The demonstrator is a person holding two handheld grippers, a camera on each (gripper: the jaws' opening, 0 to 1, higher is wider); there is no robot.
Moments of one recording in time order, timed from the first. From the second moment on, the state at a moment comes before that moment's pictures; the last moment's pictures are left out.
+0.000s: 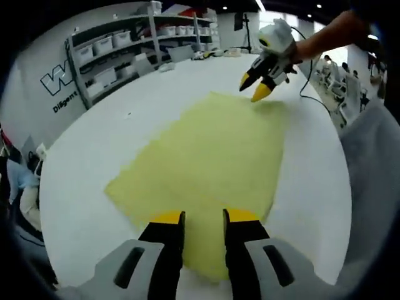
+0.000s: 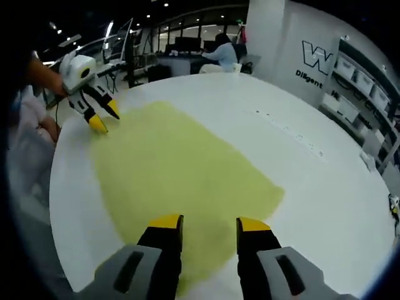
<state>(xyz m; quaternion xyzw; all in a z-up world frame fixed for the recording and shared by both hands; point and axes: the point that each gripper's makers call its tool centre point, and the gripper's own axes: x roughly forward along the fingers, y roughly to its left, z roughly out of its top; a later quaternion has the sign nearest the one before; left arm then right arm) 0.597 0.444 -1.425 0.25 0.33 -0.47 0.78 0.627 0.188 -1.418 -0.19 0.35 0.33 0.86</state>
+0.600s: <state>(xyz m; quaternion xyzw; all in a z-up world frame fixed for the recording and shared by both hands) 0.598 0.472 -1.436 0.30 0.33 -0.39 0.81 0.572 0.170 -1.442 -0.21 0.38 0.33 0.84</state>
